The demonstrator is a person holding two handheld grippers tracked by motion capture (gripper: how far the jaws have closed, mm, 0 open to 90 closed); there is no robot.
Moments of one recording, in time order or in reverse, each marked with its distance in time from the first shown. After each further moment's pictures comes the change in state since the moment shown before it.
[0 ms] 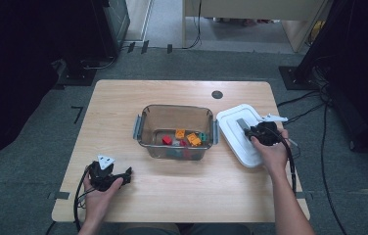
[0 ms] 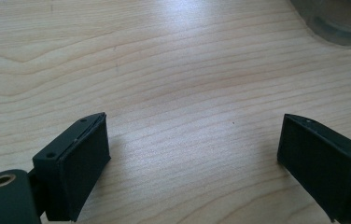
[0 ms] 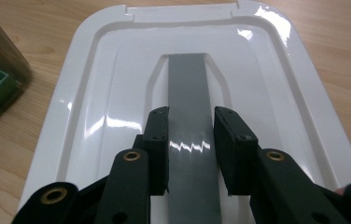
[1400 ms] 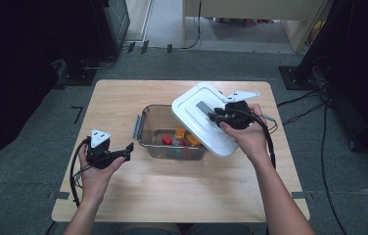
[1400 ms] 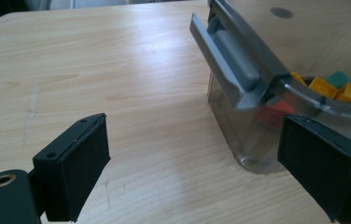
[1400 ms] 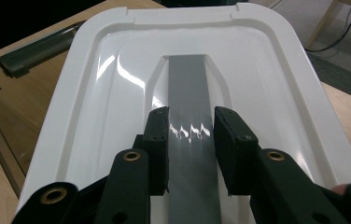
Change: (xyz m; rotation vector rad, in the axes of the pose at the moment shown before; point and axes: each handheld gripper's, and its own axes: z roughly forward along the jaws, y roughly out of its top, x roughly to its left) left arm -0.008 0.087 -0.039 -0.185 -0.096 0.012; right arm 0.122 0.102 -0.050 -0.089 0.253 -0.244
